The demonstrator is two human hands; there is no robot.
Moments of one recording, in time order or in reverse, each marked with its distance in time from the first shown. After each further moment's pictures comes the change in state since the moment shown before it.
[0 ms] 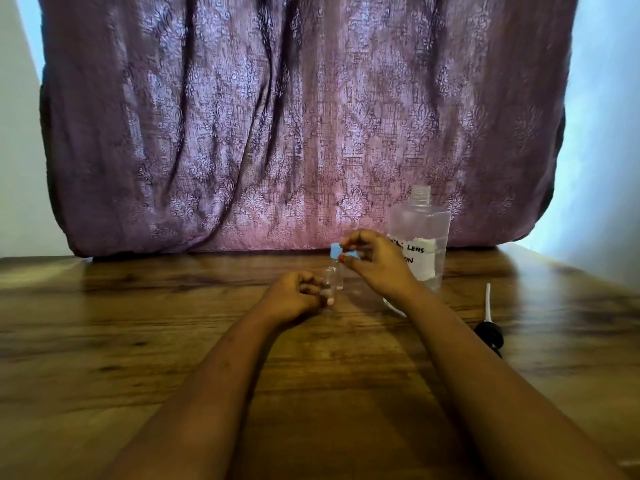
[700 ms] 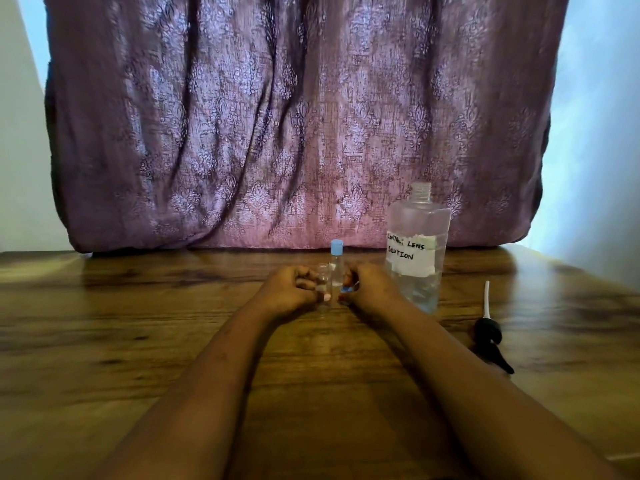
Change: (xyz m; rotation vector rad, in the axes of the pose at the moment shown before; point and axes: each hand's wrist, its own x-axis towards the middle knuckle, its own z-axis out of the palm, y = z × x) left_hand -0.005 0.004 -0.004 0.018 0.082 -0.014; right_hand -0.010 0.029 0.023 -0.423 -0.188 0.253
